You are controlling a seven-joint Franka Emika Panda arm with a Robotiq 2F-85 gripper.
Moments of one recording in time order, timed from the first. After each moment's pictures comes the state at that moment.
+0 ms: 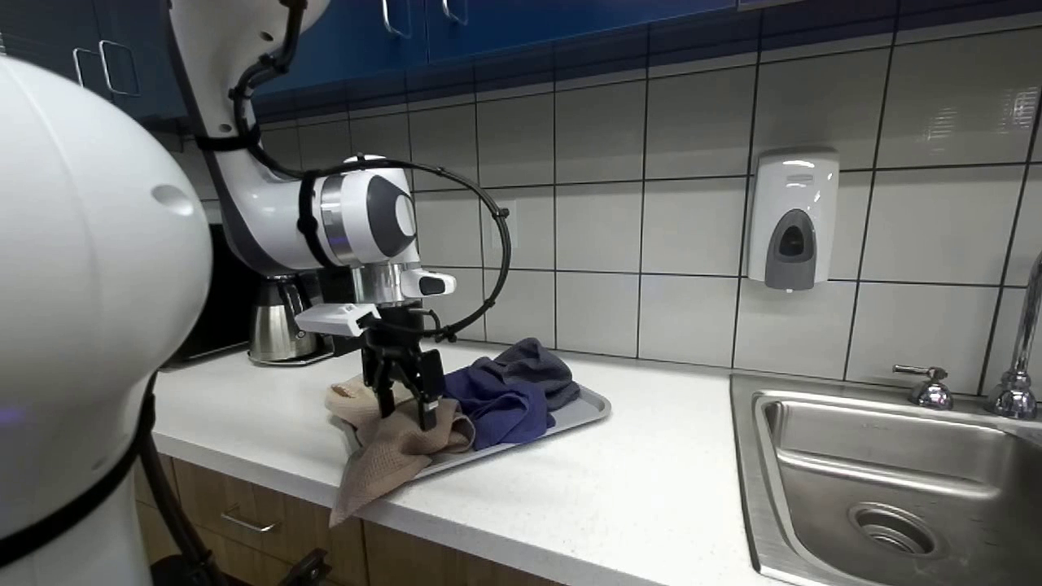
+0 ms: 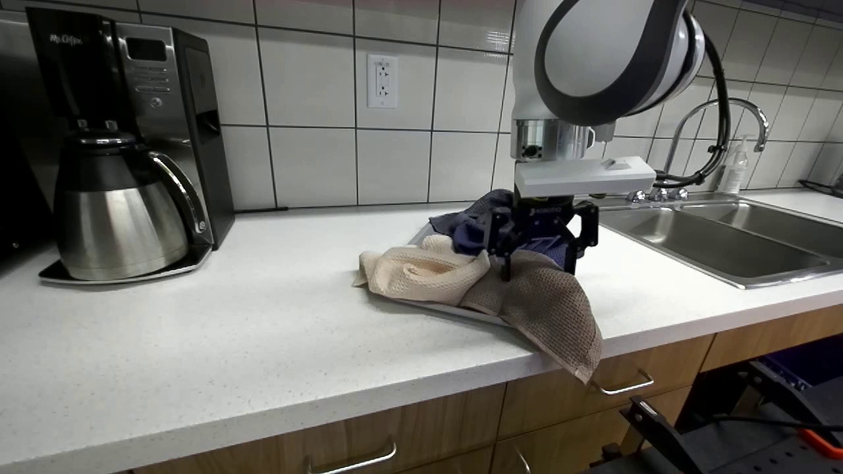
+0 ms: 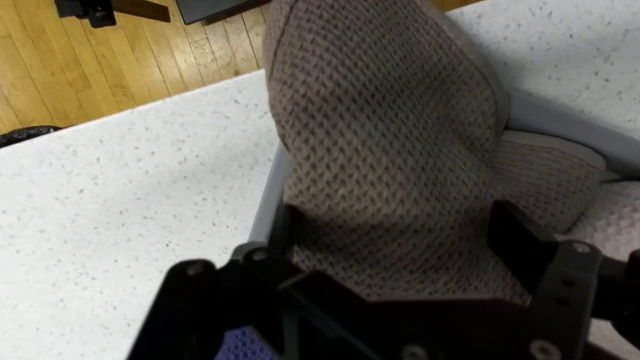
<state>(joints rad) 0.10 0.03 0.16 -2.65 -0.20 2.62 0.65</state>
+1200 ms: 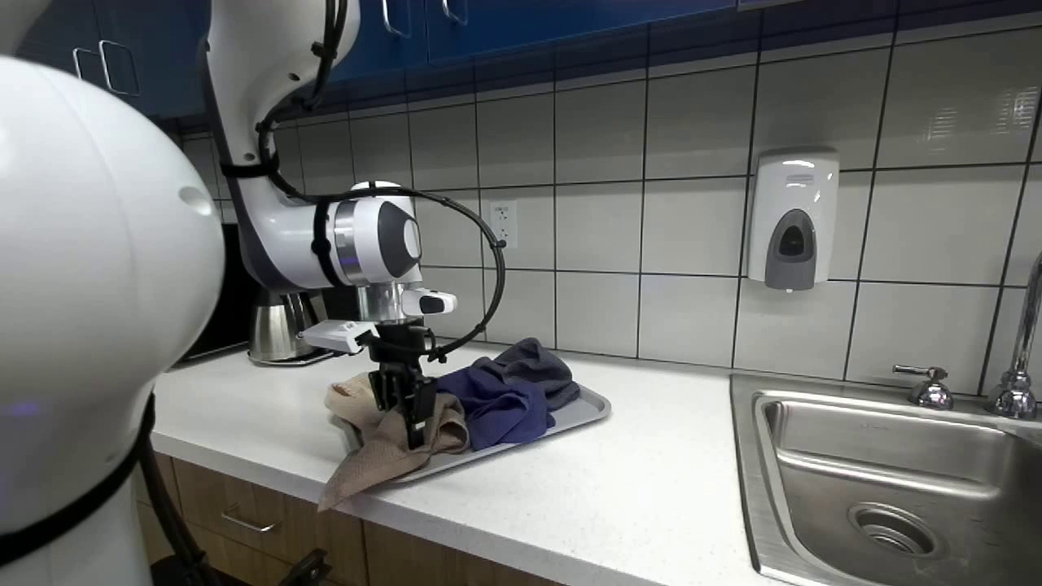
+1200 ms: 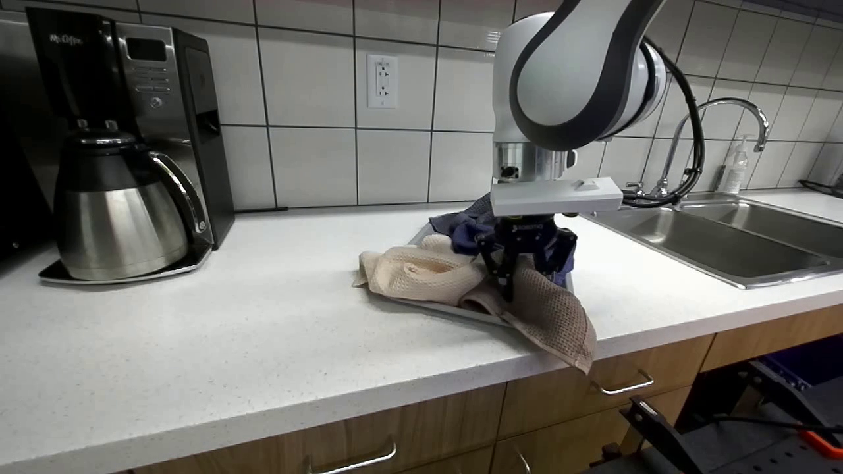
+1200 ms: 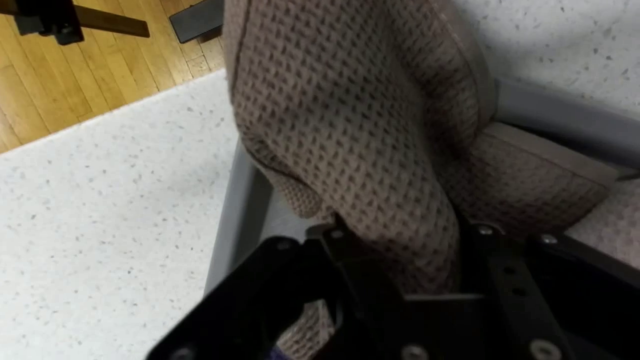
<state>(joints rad) 0.16 0.16 0.10 -2.58 -0.21 2.63 0.73</state>
